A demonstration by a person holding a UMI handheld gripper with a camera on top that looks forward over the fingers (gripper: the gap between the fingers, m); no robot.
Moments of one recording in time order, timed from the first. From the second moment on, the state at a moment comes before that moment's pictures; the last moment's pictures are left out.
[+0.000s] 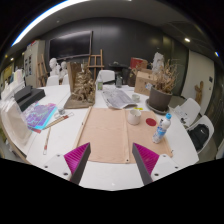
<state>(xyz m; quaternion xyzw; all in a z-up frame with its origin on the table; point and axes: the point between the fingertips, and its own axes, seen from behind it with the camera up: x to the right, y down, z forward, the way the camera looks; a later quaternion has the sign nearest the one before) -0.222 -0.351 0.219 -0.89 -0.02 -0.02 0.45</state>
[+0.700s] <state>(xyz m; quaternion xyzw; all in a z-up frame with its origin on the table) 0.062 -0.217 0.102 -0.85 0.04 -0.05 0.52</state>
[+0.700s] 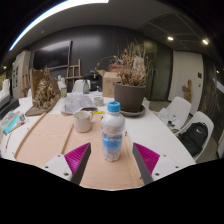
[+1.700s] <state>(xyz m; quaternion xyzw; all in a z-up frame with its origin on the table) 0.118 -0.073 0.140 -0.81 -0.03 -0.16 0.57</state>
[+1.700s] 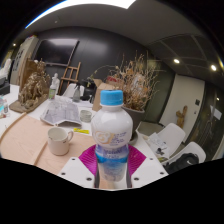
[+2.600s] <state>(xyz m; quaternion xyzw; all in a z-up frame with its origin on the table) 0.082 0.069 0.156 -0.46 -0.52 -0.63 0.33</state>
